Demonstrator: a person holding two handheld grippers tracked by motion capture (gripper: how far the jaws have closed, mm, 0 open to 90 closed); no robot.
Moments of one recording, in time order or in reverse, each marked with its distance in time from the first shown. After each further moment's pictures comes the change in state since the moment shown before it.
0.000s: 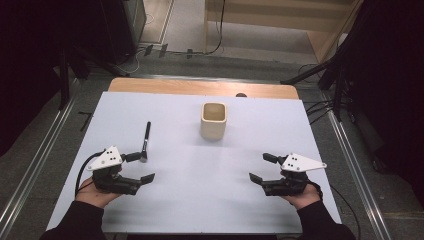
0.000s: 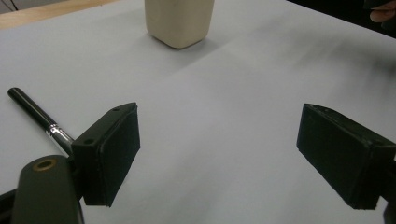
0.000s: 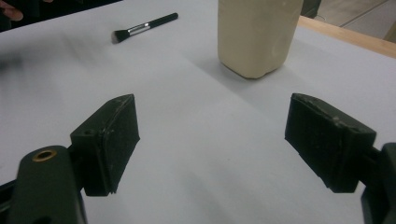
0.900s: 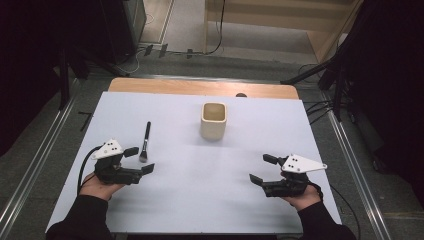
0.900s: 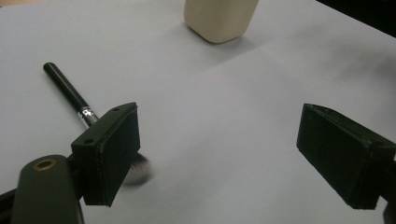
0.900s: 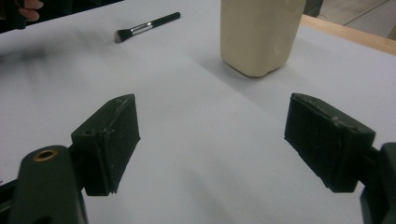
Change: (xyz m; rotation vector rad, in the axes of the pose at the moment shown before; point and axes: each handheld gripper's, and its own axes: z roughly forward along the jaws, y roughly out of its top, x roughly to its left) left arm 0.019 0.004 0.012 0.020 0.103 -0.131; right arm 0.001 -0.002 -0.002 0.000 0.004 0.005
